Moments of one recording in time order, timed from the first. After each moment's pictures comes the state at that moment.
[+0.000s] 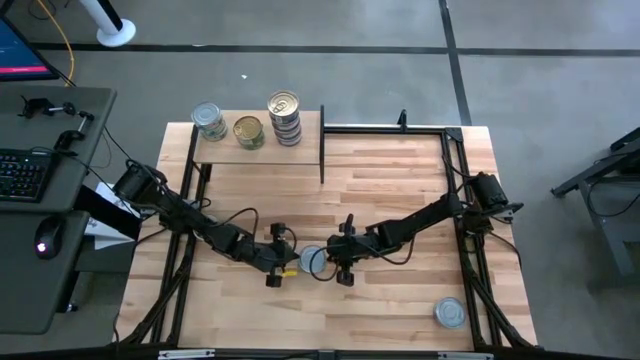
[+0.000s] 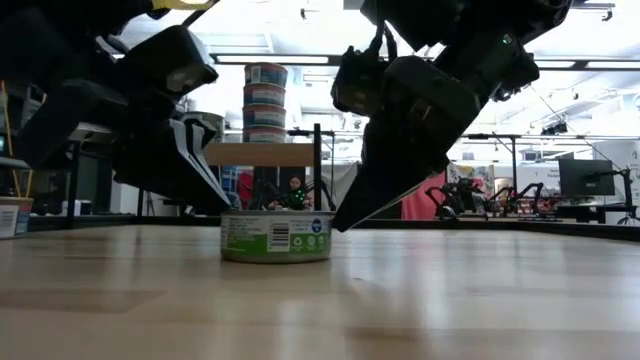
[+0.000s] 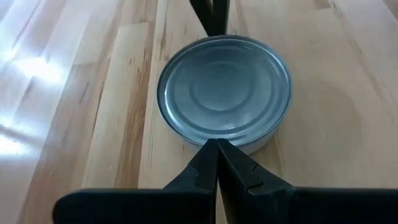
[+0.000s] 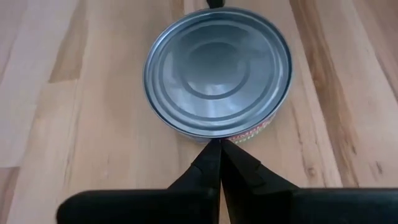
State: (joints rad) left arm -0.45 1.65 0.61 0.26 -0.40 -0.17; right arm 0.27 1.90 1.01 0.07 0.07 0.36
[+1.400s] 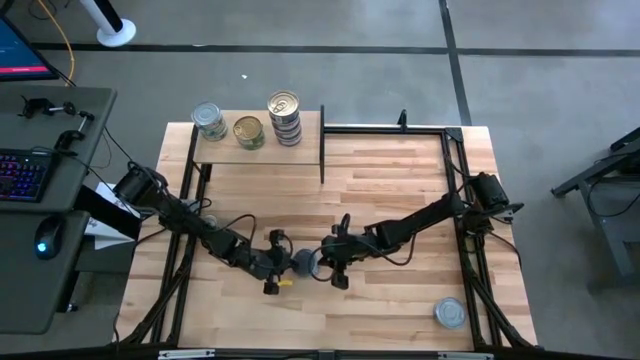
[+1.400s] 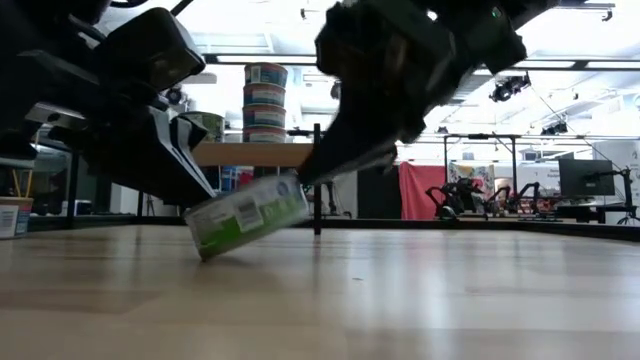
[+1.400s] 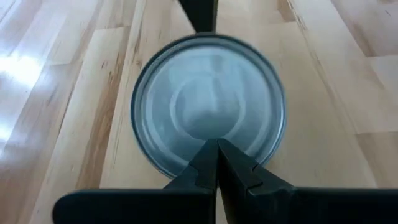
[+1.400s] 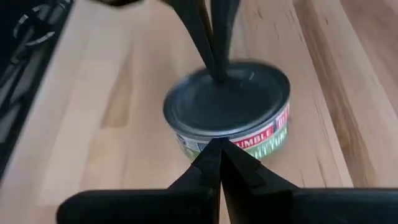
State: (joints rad) left arm -0.50 1.68 0.62 0.30 -0.41 -0.25; right arm 0.28 1.90 1.07 0.14 0.05 0.36
